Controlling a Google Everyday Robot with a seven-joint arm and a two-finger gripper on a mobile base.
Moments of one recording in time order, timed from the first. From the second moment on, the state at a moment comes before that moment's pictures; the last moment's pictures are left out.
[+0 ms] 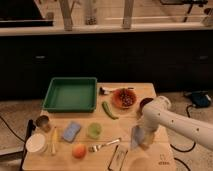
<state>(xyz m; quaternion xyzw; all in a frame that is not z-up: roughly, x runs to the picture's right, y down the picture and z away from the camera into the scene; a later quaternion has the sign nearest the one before) 0.232 0.258 0.809 -0.33 -0.05 -0.11 0.93</state>
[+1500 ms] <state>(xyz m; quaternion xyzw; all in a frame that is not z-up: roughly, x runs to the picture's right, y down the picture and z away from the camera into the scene) 0.251 0.230 0.767 -0.32 -0.03 -0.12 0.94</state>
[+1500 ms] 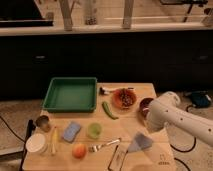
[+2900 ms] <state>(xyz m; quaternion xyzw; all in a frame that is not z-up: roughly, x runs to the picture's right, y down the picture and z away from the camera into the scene) 0.252 0.273 0.779 -0.33 -0.06 -0.16 0.93</state>
